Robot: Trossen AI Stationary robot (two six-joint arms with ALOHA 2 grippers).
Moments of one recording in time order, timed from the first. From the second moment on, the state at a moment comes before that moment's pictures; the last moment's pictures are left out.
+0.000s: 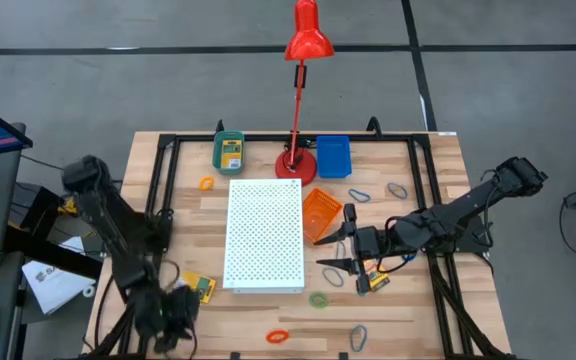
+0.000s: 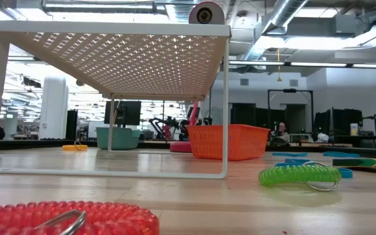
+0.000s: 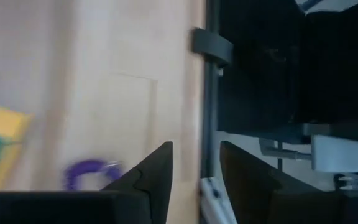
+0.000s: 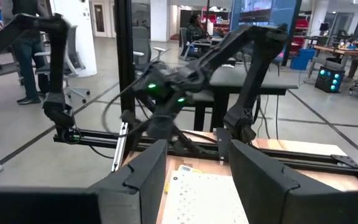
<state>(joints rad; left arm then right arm) -1.09 1.37 0.71 -0.20 -0.18 -1.18 0.49 1.26 1.01 0.22 0.37 -0.02</state>
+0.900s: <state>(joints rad) -1.06 1.91 1.49 -1.24 -0.14 -1.27 0.58 1.25 1.01 0.25 0.39 -0.17</state>
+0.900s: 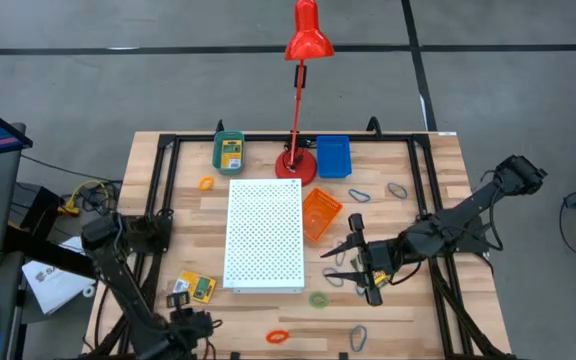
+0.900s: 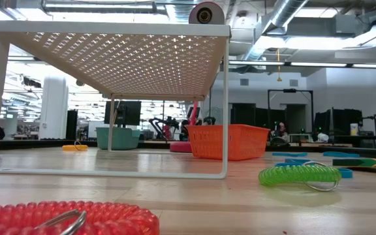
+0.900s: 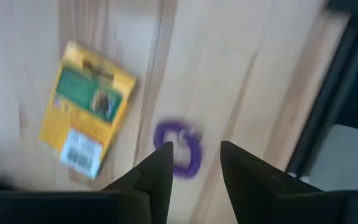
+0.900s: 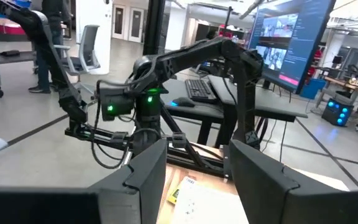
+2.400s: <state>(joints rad) -1.10 2.14 1.35 -1.26 -0.48 -1.32 0.69 1.25 1.01 0.23 0.58 -0.25</state>
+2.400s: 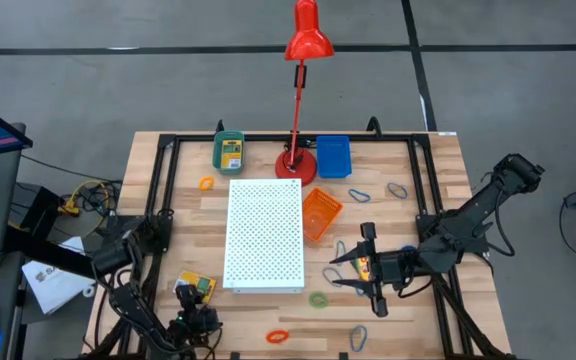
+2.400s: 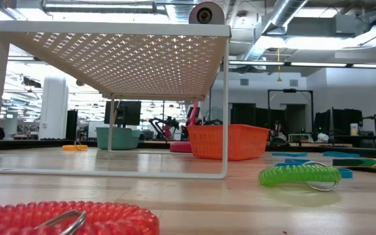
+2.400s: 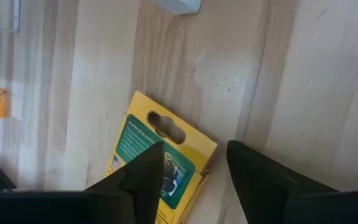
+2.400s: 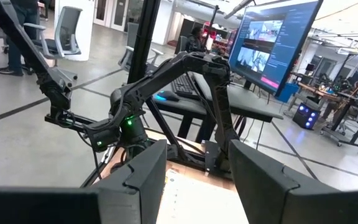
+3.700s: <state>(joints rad) -1.07 2.14 1.29 -1.25 -0.52 -1.45 0.69 1.26 1.01 0.21 0.57 -0.24</state>
